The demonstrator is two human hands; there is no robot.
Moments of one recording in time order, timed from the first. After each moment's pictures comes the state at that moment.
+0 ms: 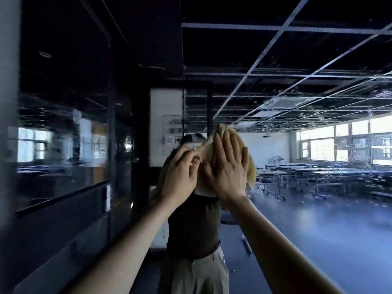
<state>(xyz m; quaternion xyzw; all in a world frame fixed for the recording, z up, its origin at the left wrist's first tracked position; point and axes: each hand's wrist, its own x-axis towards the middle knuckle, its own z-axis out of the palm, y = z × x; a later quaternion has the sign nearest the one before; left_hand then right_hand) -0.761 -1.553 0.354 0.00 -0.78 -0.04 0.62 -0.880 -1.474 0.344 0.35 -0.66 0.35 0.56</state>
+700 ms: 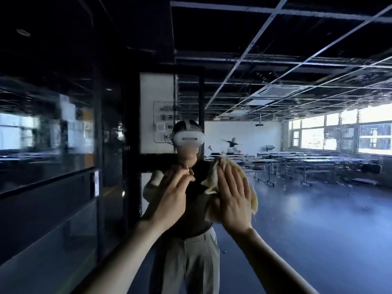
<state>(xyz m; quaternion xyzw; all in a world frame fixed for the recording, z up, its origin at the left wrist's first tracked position) -0.783 -1.528 0.266 -0.05 -0.83 0.01 0.55 -0.918 -1.404 0.228 0.38 -0.69 0.29 0.54</state>
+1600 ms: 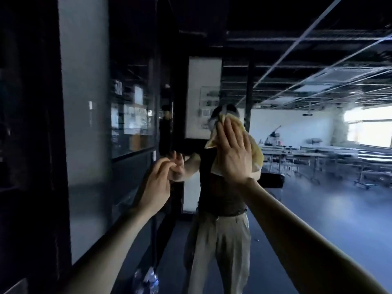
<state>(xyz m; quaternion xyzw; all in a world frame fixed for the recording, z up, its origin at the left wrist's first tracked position) -0.608 -1.711 0.237 0.11 -0.81 0.00 0.57 -0.775 -1.579 0.305 0.45 -0.68 0.27 0.52</state>
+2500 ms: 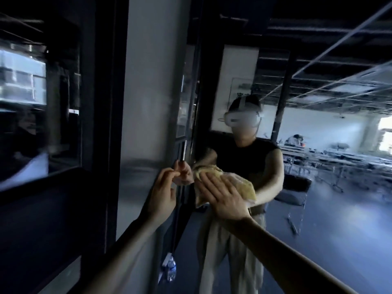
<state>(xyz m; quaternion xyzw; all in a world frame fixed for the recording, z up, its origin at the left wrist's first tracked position) -0.513 -1.821 0.167 0.18 -0.80 -0.09 0.56 -0.683 -1.708 0.179 0.62 -0.58 0.04 0.53</state>
